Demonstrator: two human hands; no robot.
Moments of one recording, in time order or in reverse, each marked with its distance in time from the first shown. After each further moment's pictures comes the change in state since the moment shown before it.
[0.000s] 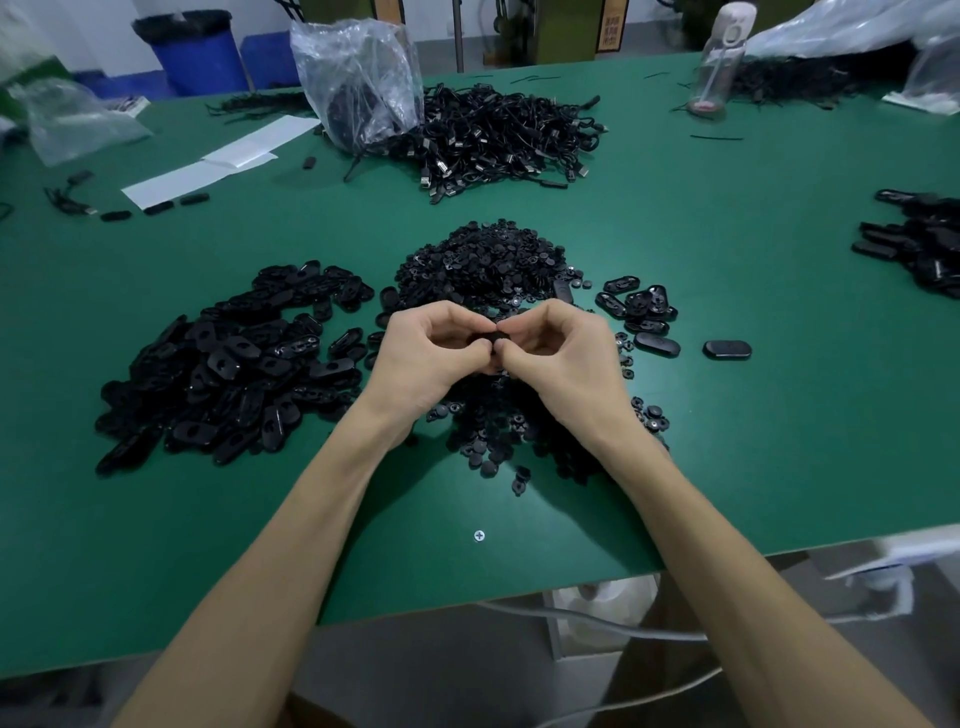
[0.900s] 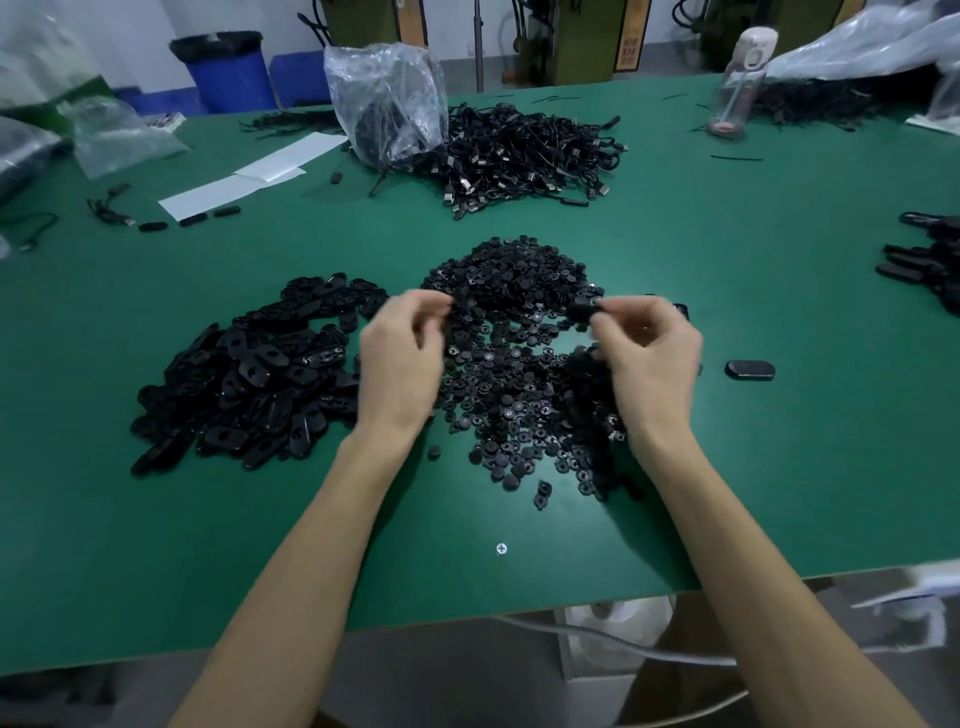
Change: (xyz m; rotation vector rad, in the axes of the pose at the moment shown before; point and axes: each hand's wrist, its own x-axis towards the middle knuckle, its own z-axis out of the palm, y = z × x) left_hand 0.000 0.006 -0.018 0.545 0.383 0.136; right_hand 0.010 0.003 -0.018 0.035 0.407 0.039
